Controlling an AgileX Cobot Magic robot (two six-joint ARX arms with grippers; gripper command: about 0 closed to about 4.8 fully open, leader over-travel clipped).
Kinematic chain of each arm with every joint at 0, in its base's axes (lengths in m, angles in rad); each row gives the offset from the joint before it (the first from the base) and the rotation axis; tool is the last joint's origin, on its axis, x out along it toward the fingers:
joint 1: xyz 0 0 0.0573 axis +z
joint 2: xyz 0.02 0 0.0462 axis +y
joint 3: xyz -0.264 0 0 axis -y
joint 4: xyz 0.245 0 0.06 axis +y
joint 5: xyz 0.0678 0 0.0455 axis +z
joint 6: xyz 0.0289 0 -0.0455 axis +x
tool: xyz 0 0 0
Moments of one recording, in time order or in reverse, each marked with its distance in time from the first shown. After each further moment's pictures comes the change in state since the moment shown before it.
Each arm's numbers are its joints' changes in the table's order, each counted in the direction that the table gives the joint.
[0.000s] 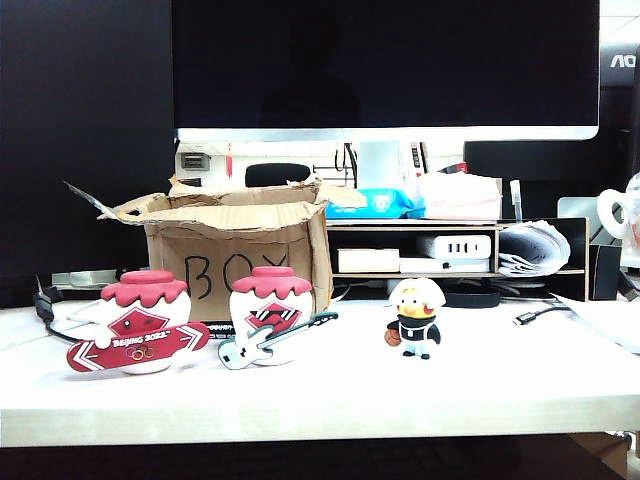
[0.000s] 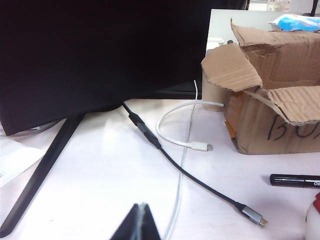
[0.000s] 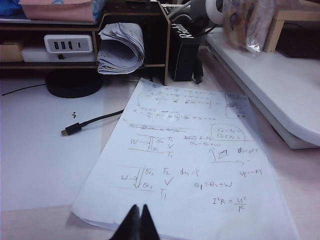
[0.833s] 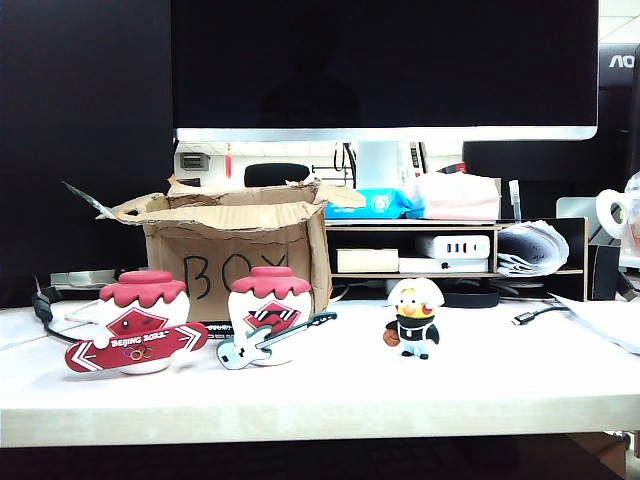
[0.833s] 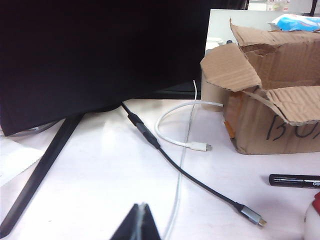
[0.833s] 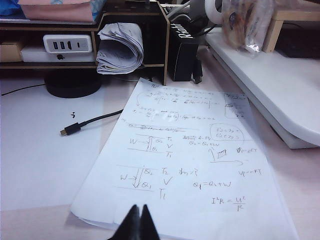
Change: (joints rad) left arm -0.005 0.000 0.000 0.000 0.001 0.000; right arm 0.000 0.000 0.000 0.000 0.000 0.000
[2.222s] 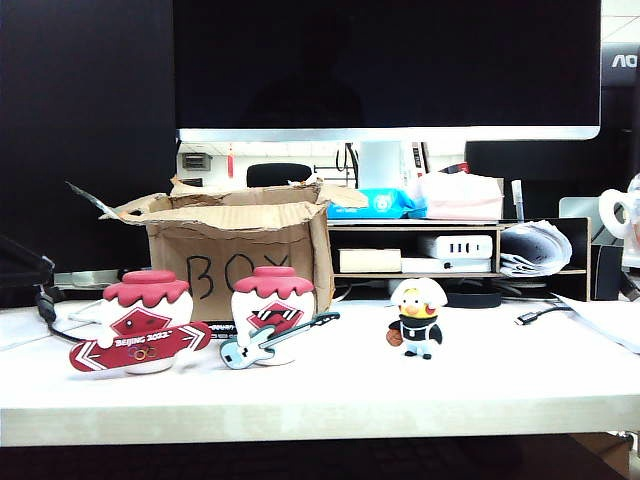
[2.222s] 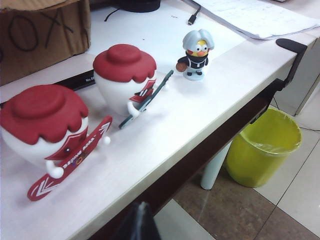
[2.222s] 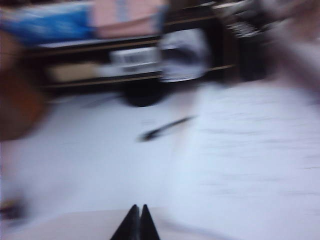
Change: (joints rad) left arm -0.767 0.235 0.000 0.000 0.002 0.000; right arm 0.000 0.000 0.000 -0.029 0.243 0.177
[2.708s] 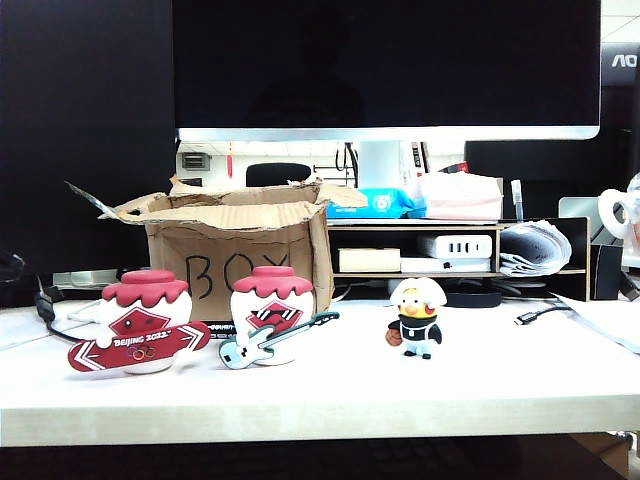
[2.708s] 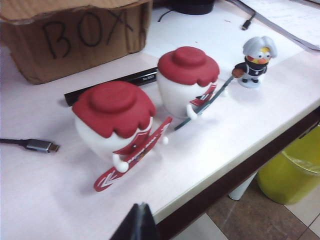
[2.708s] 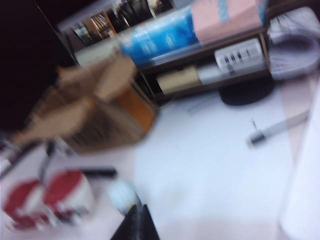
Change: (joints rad) left arm 0.160 0.000 0.000 0.000 0.000 0.000; right arm 0.000 0.000 0.042 -0.059 0.298 0.254
